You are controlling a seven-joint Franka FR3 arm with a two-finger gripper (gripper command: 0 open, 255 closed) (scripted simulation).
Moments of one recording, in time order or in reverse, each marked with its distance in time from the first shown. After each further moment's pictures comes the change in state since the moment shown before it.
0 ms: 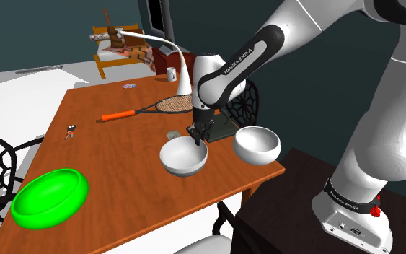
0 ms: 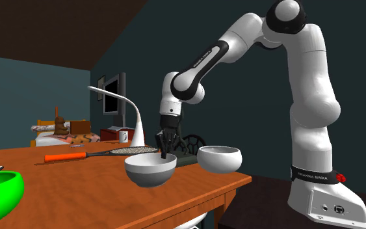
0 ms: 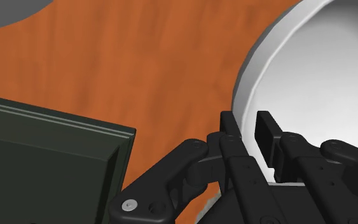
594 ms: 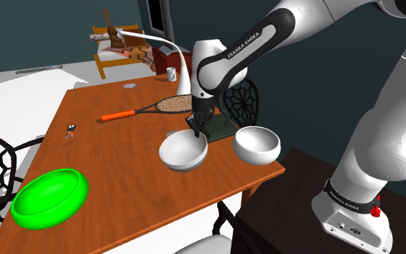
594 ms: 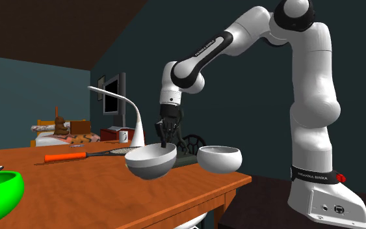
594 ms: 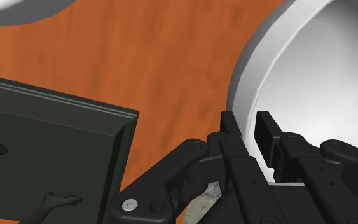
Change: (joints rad) arm -0.002 -0.076 -0.001 0.037 0.004 -0.112 0.005
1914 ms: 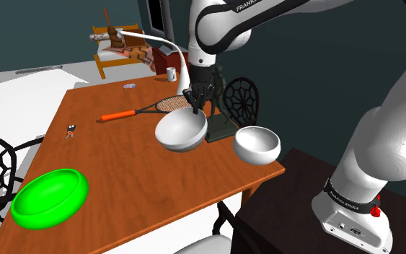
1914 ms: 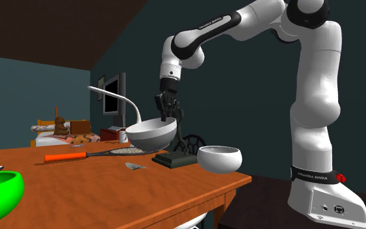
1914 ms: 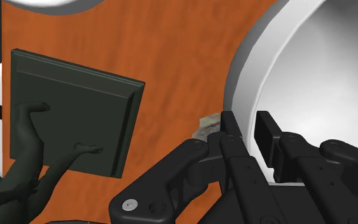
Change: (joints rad) arm -0.007 -0.118 -0.010 0.157 -0.001 -0.274 0.016
